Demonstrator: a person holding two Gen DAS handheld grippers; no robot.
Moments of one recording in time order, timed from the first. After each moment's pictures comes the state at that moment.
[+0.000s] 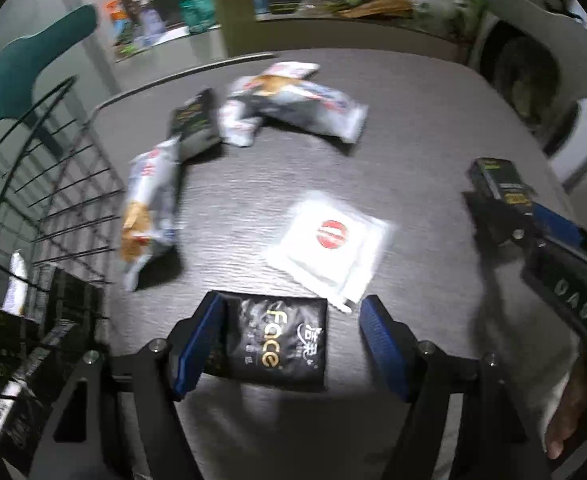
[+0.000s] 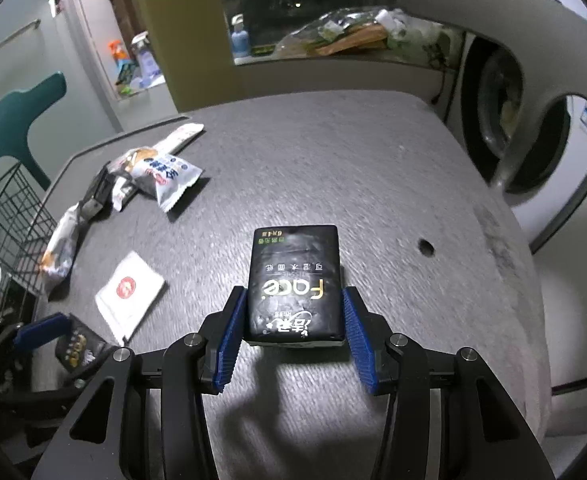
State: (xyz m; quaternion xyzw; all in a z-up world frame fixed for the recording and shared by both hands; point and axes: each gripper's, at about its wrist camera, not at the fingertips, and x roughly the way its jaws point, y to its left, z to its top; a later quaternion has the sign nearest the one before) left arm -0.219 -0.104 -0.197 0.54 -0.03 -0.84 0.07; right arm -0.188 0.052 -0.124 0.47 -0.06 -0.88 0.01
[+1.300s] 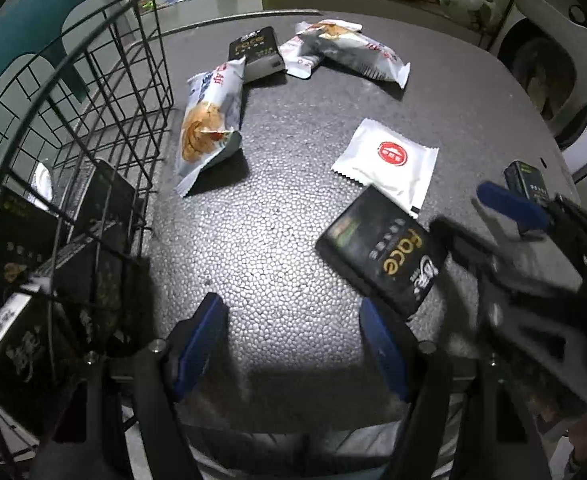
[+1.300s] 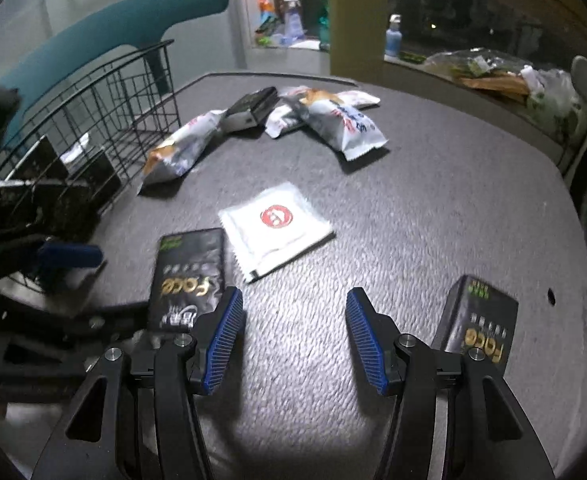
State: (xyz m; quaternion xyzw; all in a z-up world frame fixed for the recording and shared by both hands) left arm -0.166 -0.152 -0.202 0.59 0.02 -0.80 0.11; right arm -0.162 -0.038 -0.143 0.45 0.07 -0.86 0.21
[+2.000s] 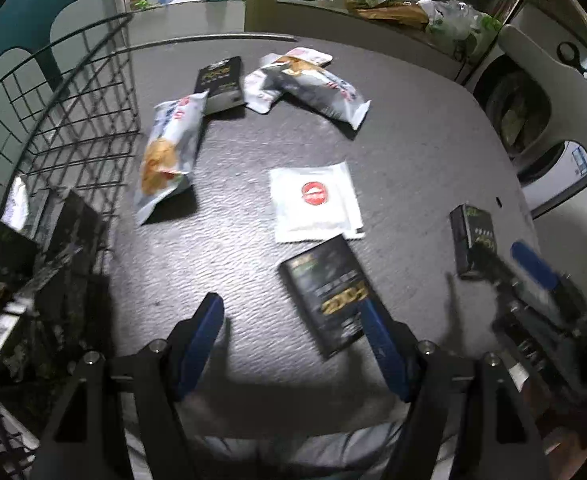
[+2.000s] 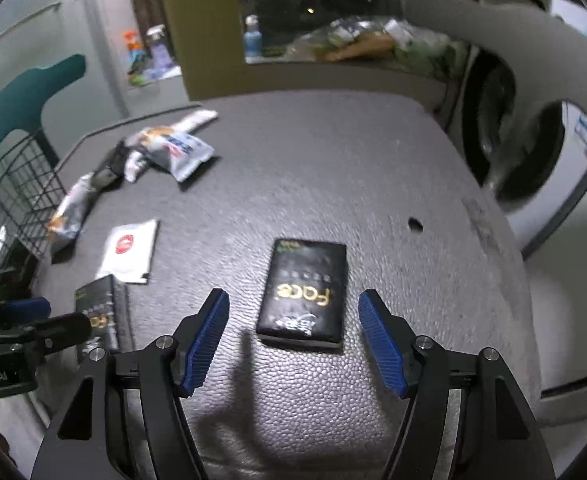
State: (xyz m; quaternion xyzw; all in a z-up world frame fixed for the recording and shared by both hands) left arm -0.185 -0.129 -0.178 0.57 0.09 -0.81 0.08; right arm -0.168 0.045 -0.132 0.47 -0.03 -0.88 0.01
